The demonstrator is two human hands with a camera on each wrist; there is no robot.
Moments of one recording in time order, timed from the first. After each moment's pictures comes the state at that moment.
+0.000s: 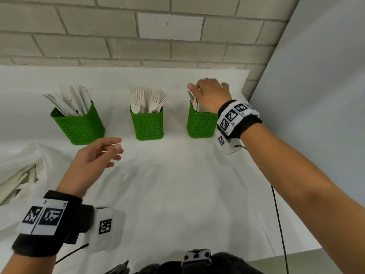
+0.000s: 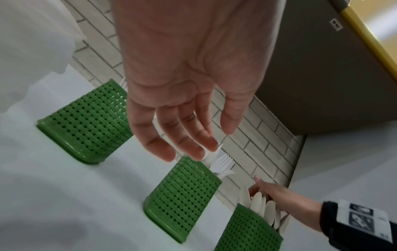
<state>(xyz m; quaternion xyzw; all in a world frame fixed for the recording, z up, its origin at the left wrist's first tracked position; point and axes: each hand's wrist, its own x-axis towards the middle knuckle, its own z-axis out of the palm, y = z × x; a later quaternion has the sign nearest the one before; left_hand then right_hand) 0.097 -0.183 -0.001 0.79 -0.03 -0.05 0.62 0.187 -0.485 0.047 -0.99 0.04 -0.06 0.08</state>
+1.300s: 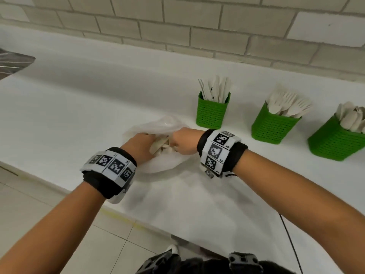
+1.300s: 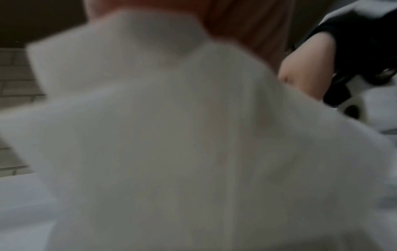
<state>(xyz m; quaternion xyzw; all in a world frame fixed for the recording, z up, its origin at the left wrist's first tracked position) 0.105 0.032 -0.017 0.99 -0.01 -0.14 0.09 0.151 -0.115 0.005 -0.89 -0.39 0.23 -0.01</state>
